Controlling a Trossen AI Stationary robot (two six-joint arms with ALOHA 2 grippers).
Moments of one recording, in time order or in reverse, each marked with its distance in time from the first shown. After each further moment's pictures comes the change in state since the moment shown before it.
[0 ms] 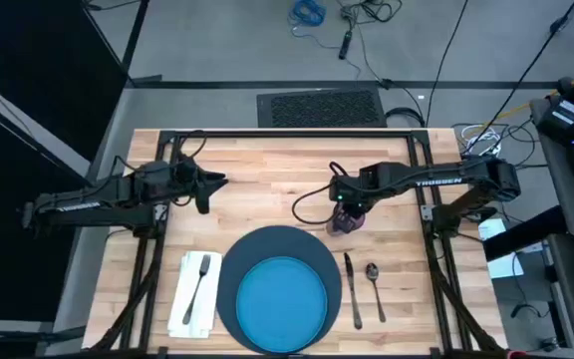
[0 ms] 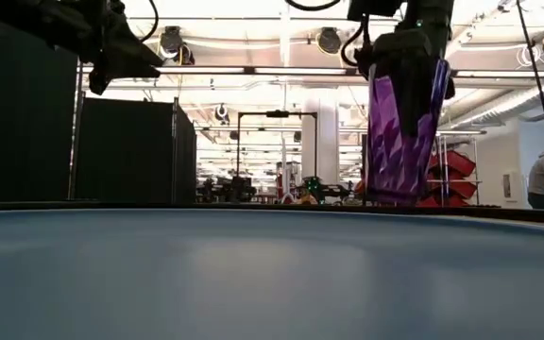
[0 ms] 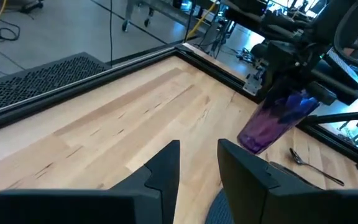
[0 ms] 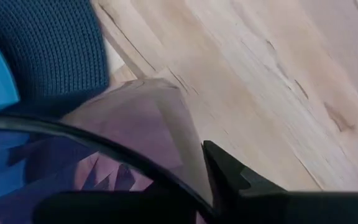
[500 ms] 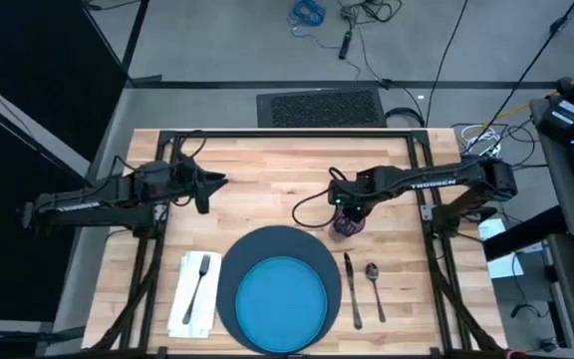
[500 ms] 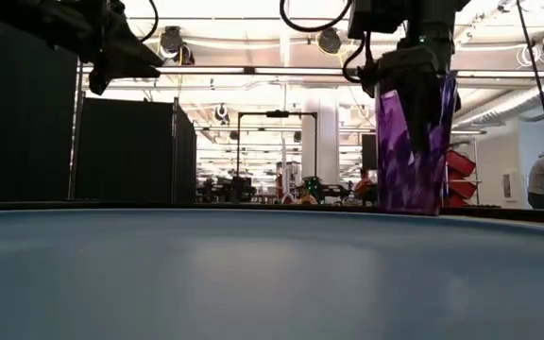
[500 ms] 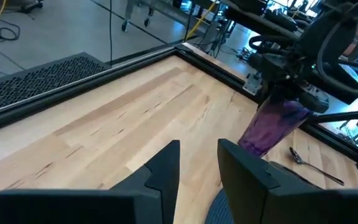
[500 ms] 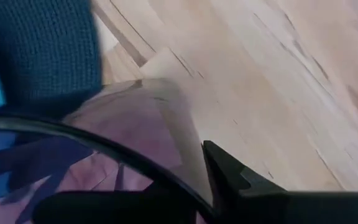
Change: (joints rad) left arm 0.000 0.000 0.000 -0.002 0.000 0.006; right arm 0.000 0.031 -0.046 0.039 -0.045 0.014
